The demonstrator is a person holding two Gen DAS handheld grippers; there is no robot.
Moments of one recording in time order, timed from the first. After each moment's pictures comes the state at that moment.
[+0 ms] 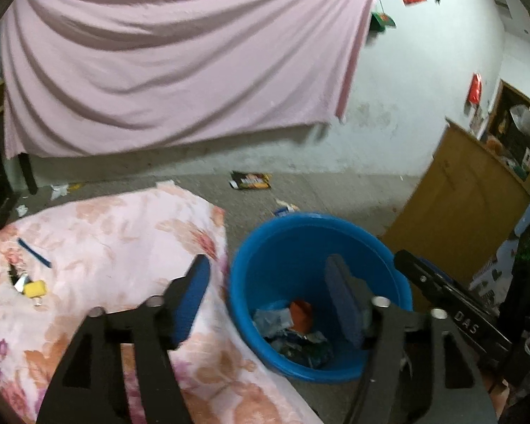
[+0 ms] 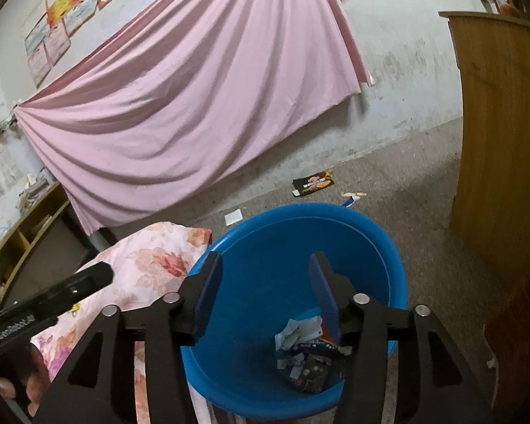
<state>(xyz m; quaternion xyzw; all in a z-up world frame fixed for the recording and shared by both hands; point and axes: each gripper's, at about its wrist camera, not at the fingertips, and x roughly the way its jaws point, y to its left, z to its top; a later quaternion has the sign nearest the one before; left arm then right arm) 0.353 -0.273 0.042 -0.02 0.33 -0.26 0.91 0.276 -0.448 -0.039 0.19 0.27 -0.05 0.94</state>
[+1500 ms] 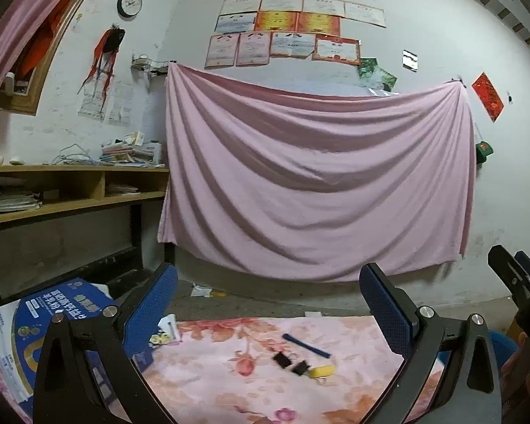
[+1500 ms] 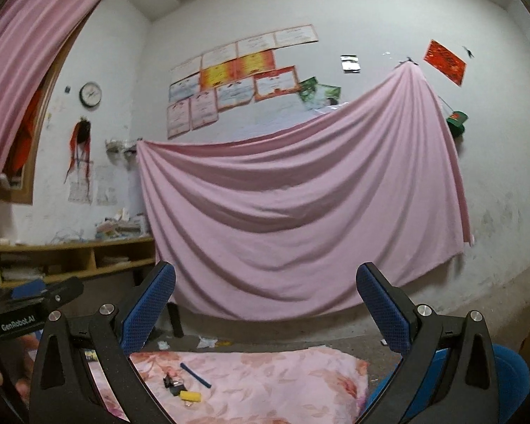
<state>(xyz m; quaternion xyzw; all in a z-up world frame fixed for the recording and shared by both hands) 0.277 0.010 0.061 -0.06 0.06 0.01 1.00 0.270 -0.225 0.027 0.05 -0.04 0.08 0.99</state>
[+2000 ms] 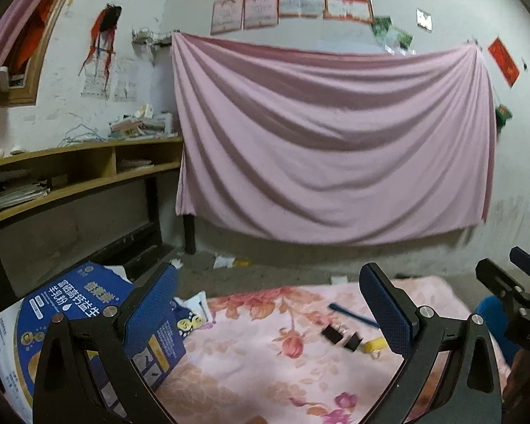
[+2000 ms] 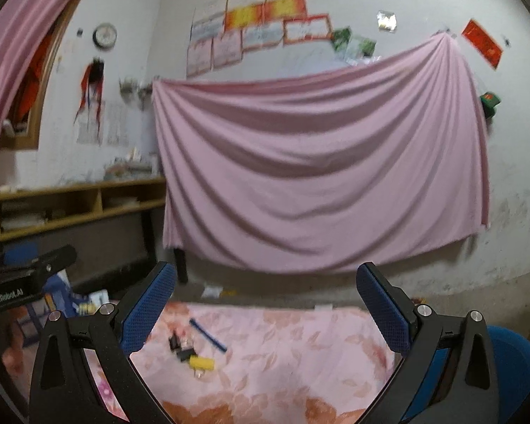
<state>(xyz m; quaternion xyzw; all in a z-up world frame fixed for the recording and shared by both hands) 0.317 0.029 0.026 -0.03 0.15 0.03 0.99 0.321 -0.176 -0.005 0.00 0.08 0.12 0.99</state>
